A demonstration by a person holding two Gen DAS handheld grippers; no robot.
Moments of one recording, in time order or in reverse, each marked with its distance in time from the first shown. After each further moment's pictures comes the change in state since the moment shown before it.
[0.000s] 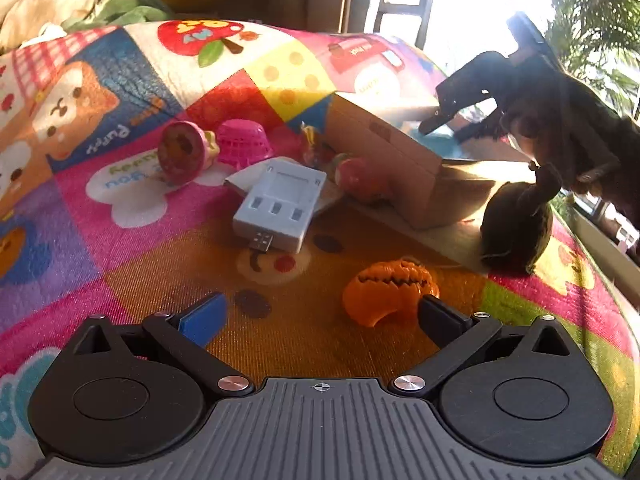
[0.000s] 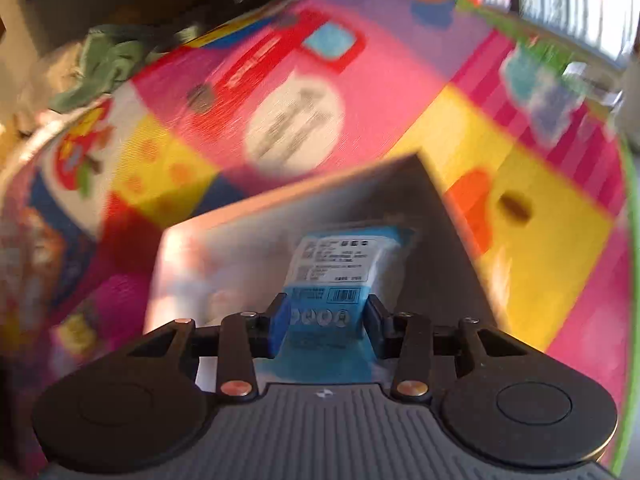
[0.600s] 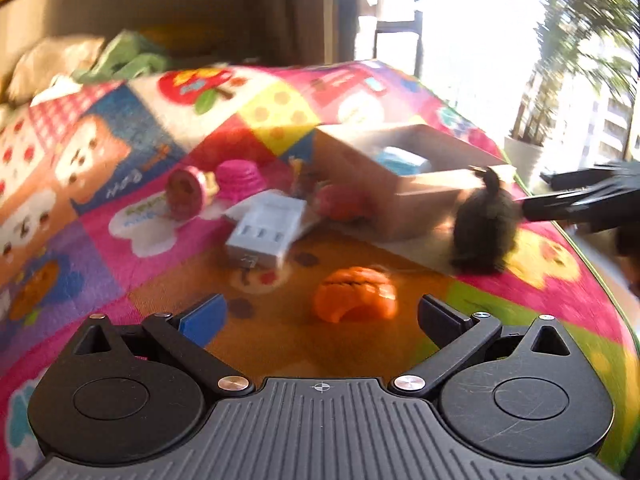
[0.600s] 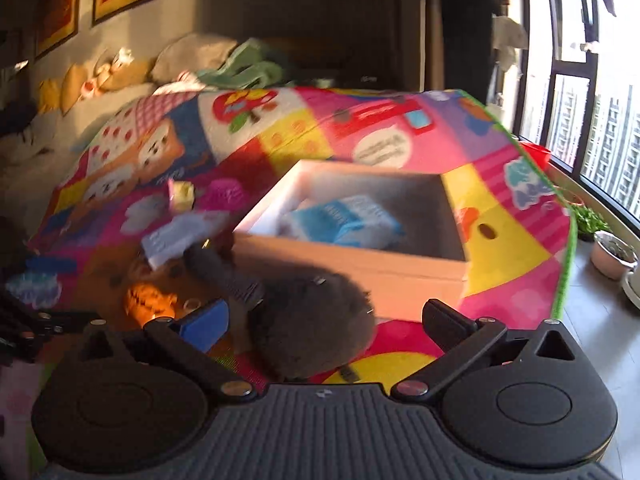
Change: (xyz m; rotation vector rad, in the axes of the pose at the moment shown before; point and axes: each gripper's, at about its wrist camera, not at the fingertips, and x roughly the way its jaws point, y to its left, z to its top) left arm -0.049 -0.049 -0.008 0.139 -0.081 0.079; right arm -0.122 0.004 -0.180 -0.501 -0.317 0.025
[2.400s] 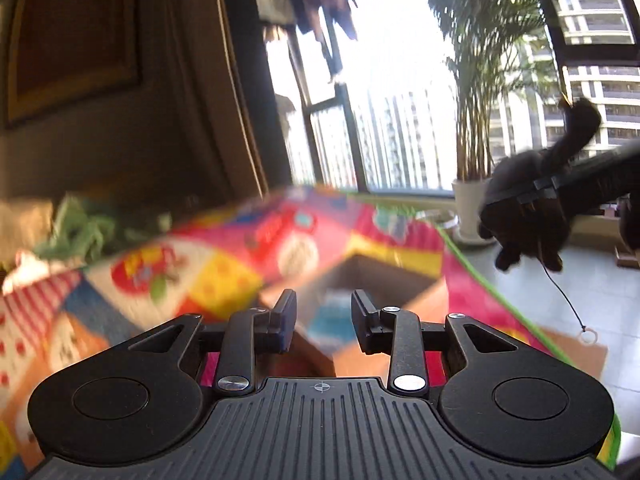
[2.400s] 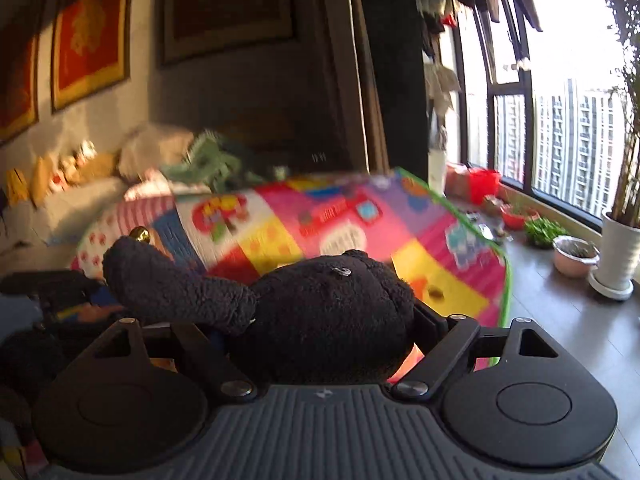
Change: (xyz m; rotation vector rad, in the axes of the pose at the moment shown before) left arm -0.045 -0.052 0.105 0.241 -0.294 -0.045; right arm -0.131 0.005 0.063 0.179 -0.218 -0.109
